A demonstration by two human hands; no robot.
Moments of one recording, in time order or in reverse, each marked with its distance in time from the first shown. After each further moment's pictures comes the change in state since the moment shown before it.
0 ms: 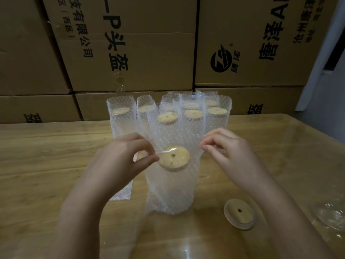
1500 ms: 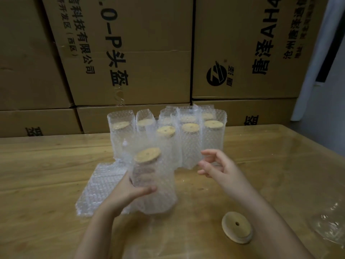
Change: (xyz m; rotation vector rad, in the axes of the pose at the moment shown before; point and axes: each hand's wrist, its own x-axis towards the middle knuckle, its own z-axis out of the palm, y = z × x) left_hand 0.008 -0.076 0.095 -1.024 -0.134 -0.338; right_hand 0.001 0.044 0.026 0.547 -0.062 0.298
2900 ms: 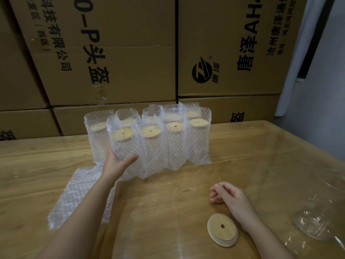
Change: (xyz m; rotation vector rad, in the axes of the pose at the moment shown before) left_hand 0.108 -0.022 -0.011 0.191 0.407 0.071; right_hand -0.024 0.108 -0.037 0.179 0.193 0.205
